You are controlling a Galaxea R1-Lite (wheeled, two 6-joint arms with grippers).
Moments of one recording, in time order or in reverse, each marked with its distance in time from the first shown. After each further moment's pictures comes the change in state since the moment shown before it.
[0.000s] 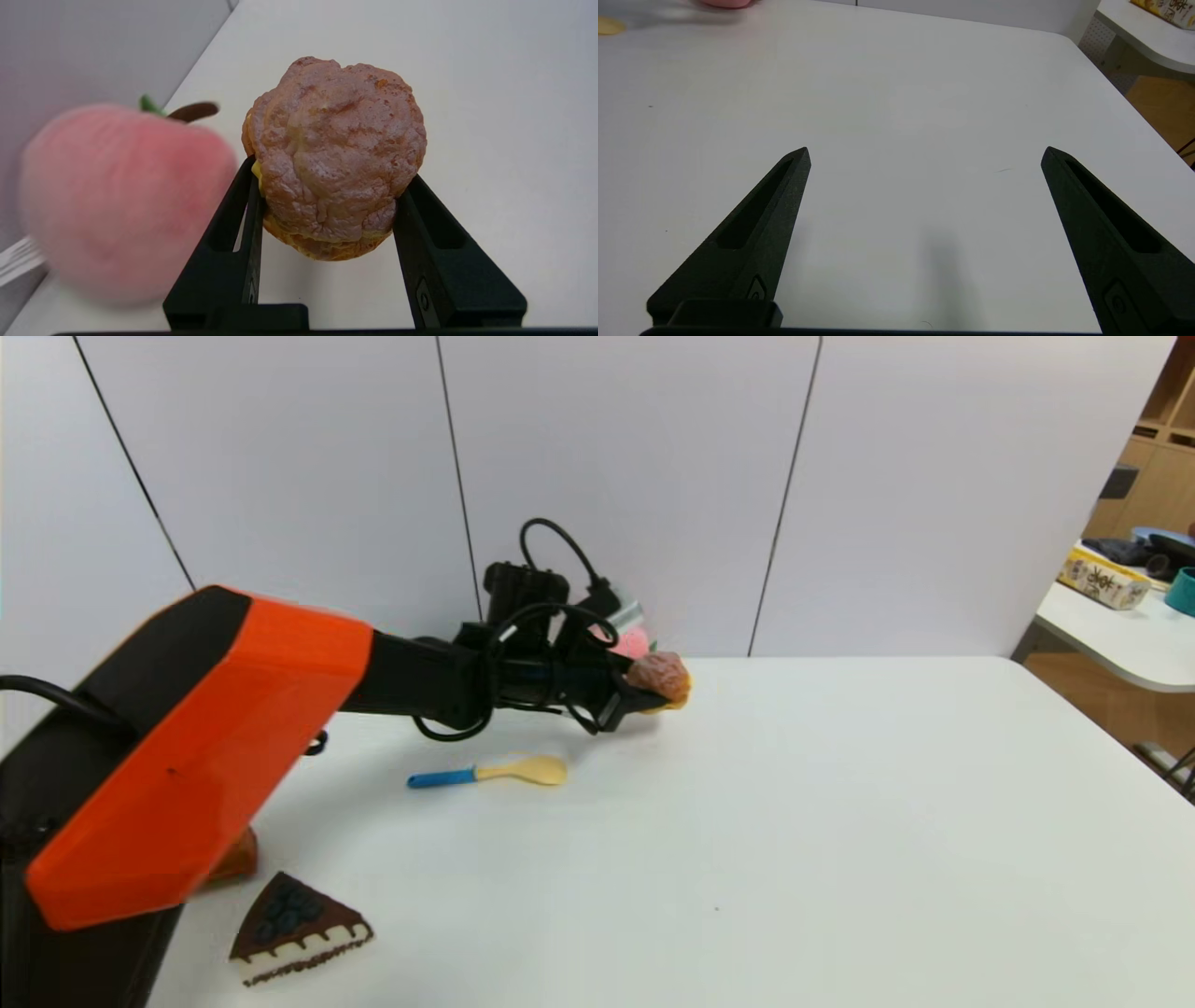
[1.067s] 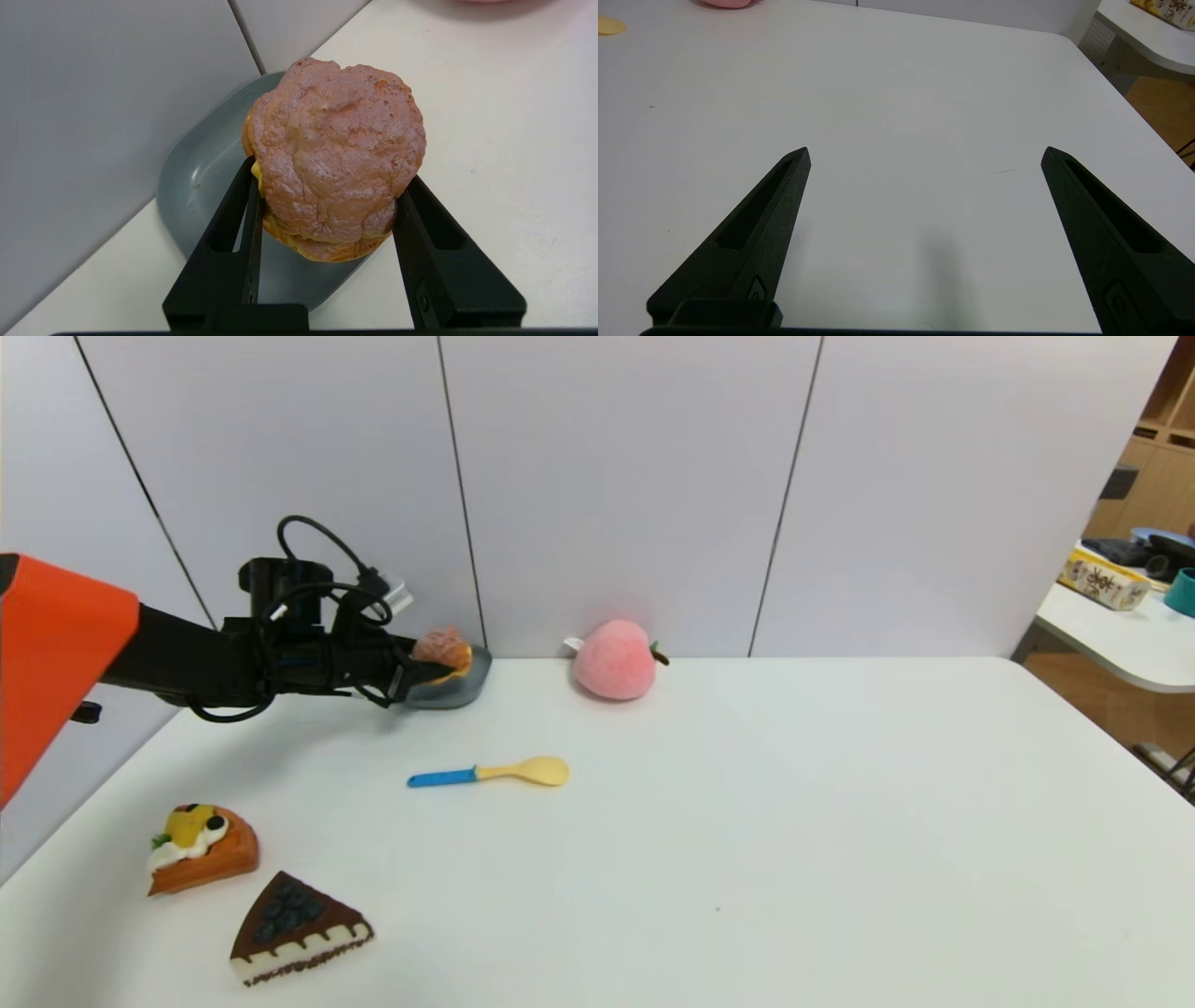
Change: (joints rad) left arm 0.474 -0.104 0.228 -0.049 -0.032 0.096; right arm 0.000 0.000 0.000 0.000 0.000 0.000
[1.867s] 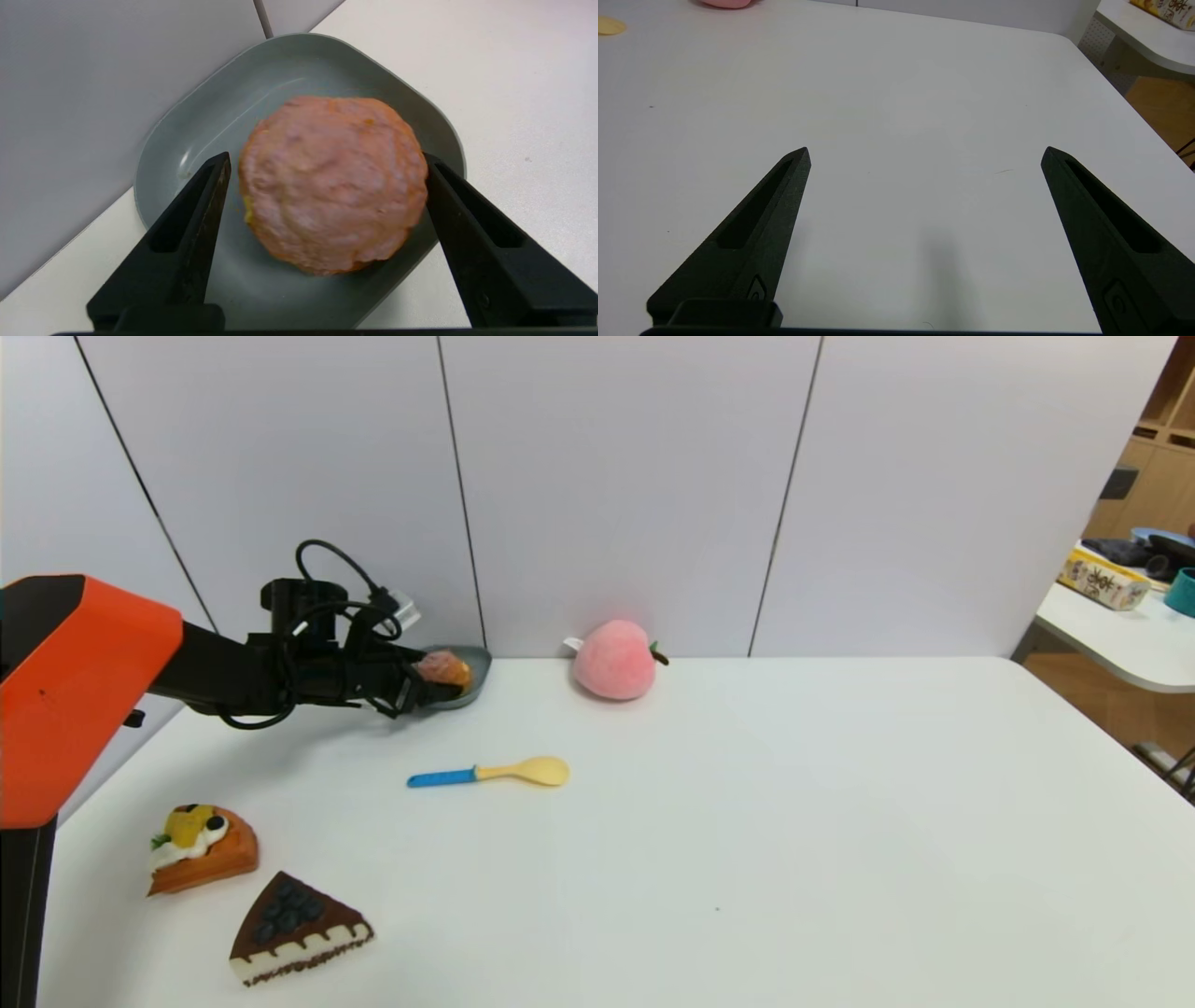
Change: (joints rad) left arm 0.010 0.095 -0.061 0.005 -0.001 -0.006; right arm 0.000 0.000 0.000 0.000 0.000 -0.001
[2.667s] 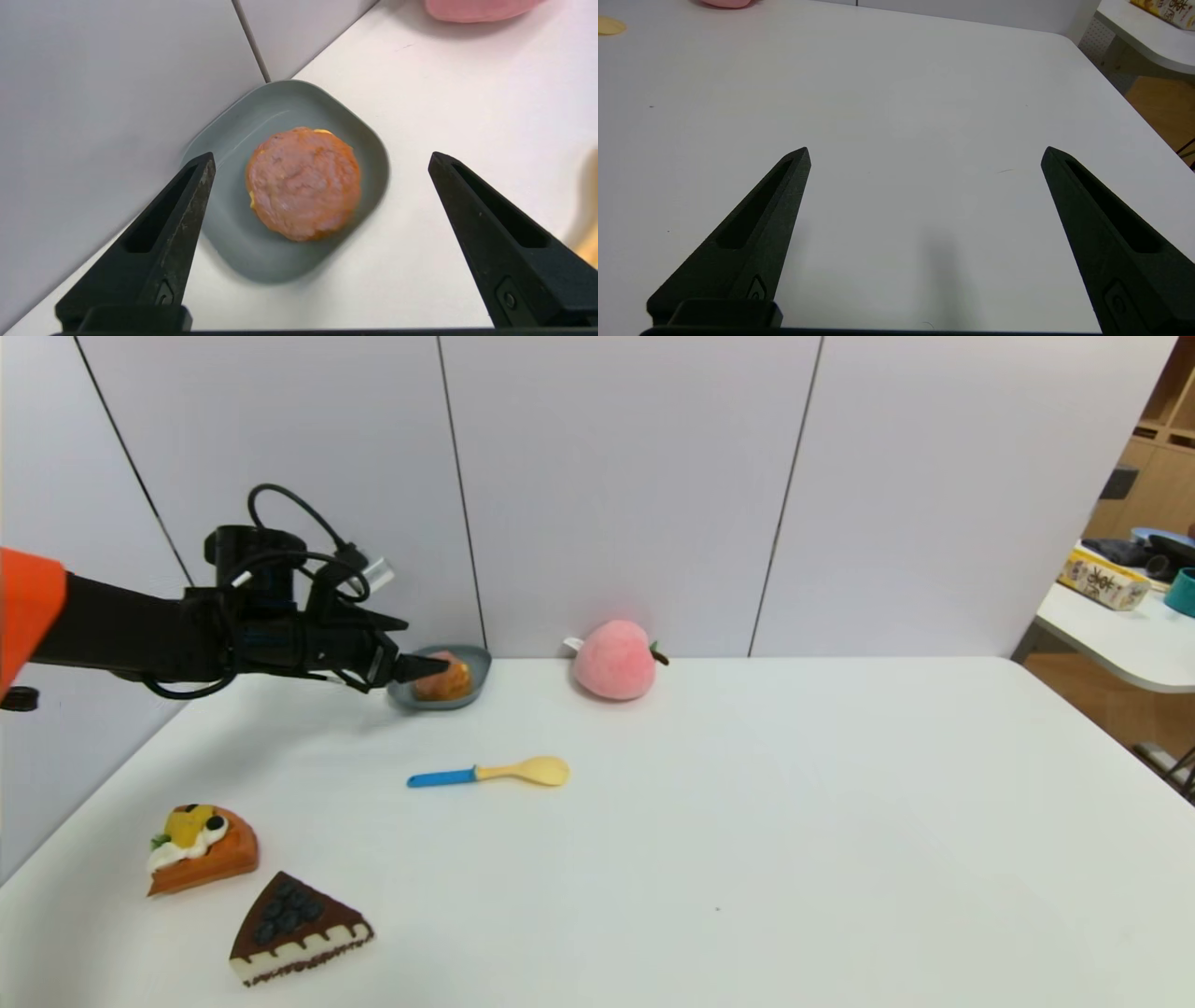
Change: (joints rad) left arm 0.005 -0.218 0.057 0.140 0.000 0.001; right arm 0.000 0.000 0.000 0.000 0.000 0.001
